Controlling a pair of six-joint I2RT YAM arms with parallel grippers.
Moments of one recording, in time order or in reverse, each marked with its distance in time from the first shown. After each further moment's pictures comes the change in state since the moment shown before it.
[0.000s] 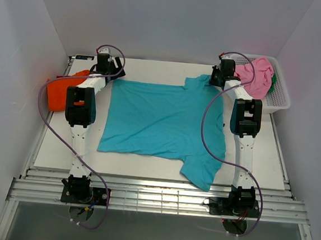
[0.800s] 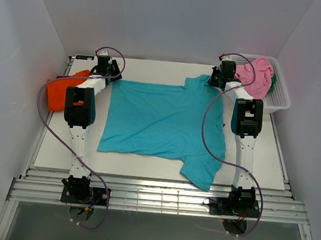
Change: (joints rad) left arm -0.003 -0.034 -0.060 -0.011 -0.115 0.029; right arm -0.001 -0.027 -0.078 0.080 -0.044 0.010
